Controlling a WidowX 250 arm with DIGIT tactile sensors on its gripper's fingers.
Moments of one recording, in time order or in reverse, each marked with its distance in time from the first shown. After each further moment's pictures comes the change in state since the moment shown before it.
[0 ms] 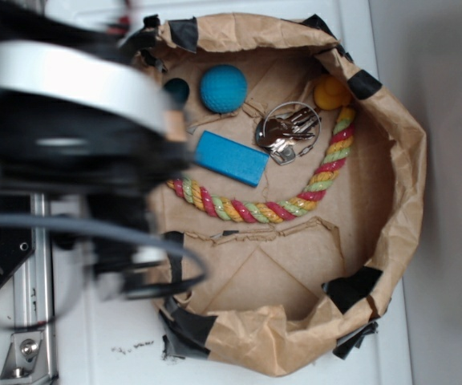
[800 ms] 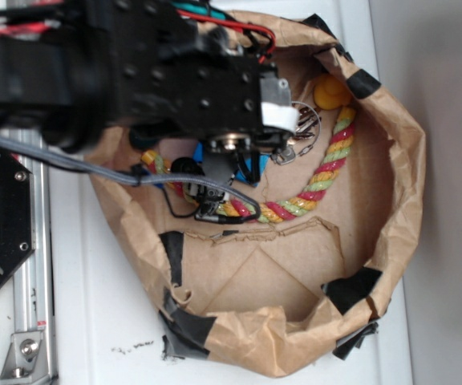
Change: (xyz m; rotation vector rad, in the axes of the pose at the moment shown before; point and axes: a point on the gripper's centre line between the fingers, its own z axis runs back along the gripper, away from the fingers) arm 0.019 0.042 -0.116 0.087 0.097 -0.227
